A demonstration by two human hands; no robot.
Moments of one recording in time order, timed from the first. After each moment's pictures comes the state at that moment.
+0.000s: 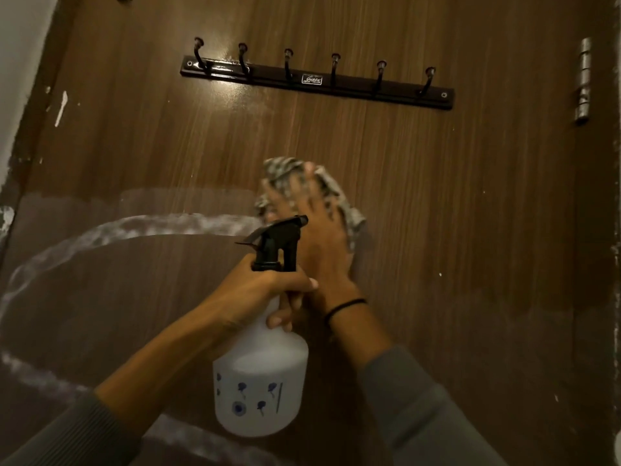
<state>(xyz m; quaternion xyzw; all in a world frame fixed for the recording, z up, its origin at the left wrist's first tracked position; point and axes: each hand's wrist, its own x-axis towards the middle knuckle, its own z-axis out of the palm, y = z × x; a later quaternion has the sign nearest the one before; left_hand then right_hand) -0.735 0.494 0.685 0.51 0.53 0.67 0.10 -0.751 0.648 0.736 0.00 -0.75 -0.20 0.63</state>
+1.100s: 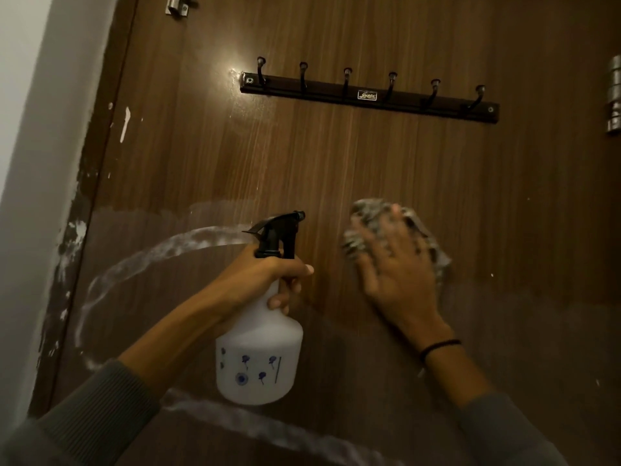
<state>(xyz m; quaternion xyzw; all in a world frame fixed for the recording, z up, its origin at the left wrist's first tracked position) -0.803 0.410 0.696 0.52 0.55 0.64 0.10 -0.716 0.661 0.697 -0.09 -0.73 -0.27 0.63</state>
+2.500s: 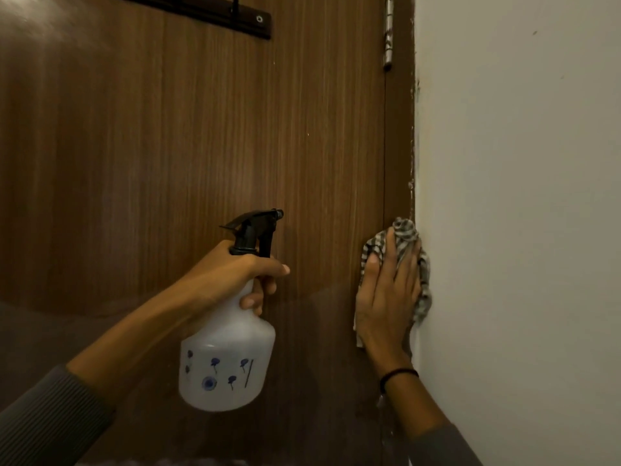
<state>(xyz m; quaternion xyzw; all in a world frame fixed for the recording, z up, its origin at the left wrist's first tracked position) -0.656 0.641 0.680 0.58 0.56 0.56 0.19 -0.523 0.852 0.601 -0.33 -0.61 -0.02 0.72</state>
